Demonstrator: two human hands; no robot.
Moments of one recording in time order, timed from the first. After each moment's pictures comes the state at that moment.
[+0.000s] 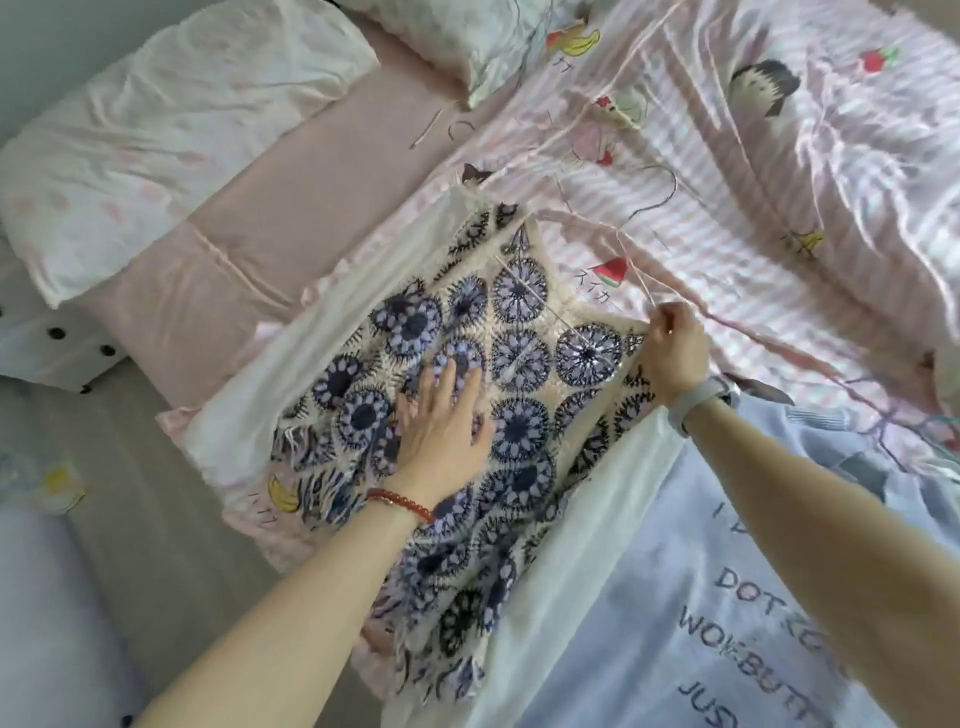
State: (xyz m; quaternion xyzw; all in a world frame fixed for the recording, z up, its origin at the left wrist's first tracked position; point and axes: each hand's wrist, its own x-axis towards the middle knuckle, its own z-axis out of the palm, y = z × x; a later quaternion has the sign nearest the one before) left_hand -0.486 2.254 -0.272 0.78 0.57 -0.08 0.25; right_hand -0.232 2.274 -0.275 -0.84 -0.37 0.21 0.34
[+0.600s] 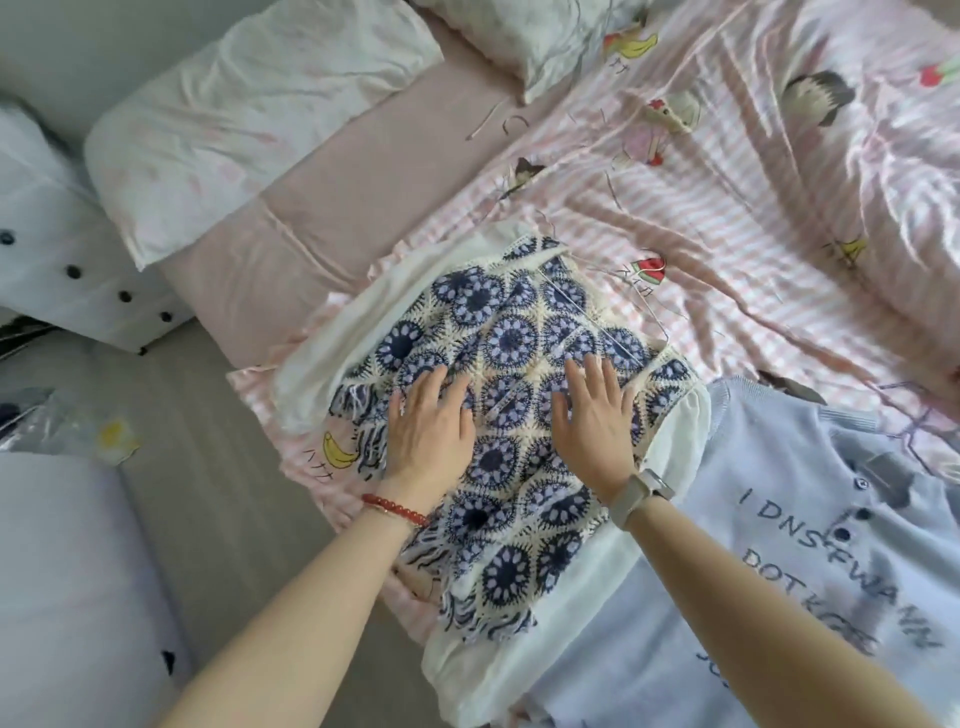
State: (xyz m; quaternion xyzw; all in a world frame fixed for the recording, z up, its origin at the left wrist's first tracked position) left_hand -0.543 2.222 -0.239 0.77 0.61 -0.01 0.17; right_hand -0.366 2.199 -0.270 -0.77 -0.59 0.23 0.12
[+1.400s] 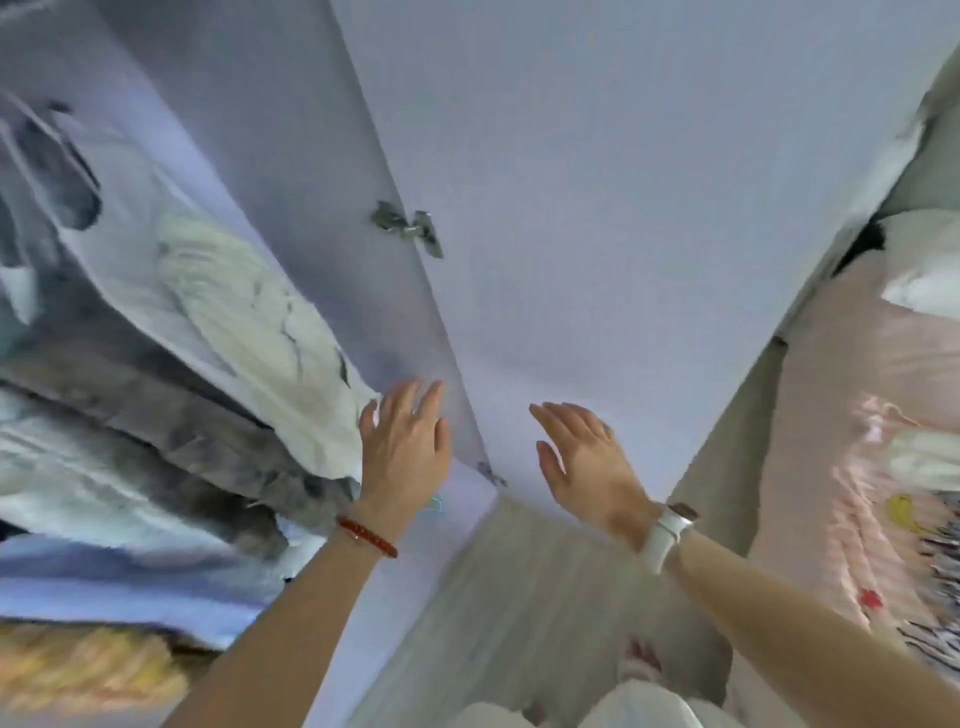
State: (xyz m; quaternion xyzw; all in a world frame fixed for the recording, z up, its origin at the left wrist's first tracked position) left_hand -0.938 1.617 -0.049 0.27 0.96 0.09 -0.09; right_hand -0.834 1.790 -0.074 -0.08 -0.96 0.25 0.10
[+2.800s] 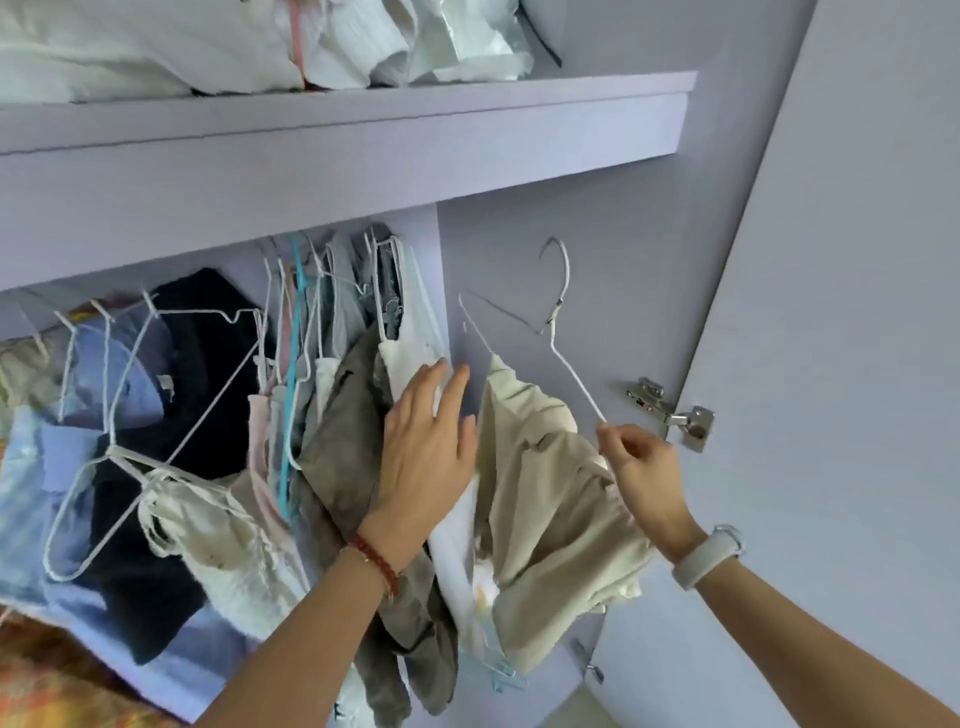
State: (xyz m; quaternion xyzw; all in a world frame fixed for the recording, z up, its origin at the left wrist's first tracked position) left_hand -1.098 1.446 0.072 0.18 0.92 0.21 -0.28; right_hand -1.080 1.655 0.038 -0.08 -0.80 0.56 0.22
